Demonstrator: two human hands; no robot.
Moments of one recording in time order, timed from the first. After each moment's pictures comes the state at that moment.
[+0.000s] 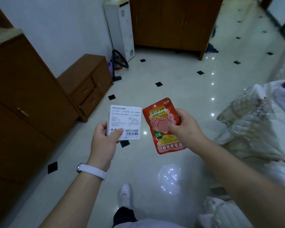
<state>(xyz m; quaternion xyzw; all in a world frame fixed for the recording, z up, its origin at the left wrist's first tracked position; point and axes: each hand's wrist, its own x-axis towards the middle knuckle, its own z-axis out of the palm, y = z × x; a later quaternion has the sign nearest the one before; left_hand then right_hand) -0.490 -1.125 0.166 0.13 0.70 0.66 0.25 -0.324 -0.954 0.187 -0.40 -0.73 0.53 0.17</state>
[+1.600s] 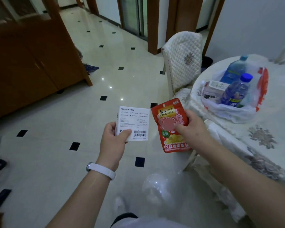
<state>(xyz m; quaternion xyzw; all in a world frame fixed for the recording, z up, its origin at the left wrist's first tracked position) -0.609 -0.413 0.169 0.45 0.56 0.44 0.54 -0.376 -0.458 0.181 -0.72 -0.44 0.35 0.41</state>
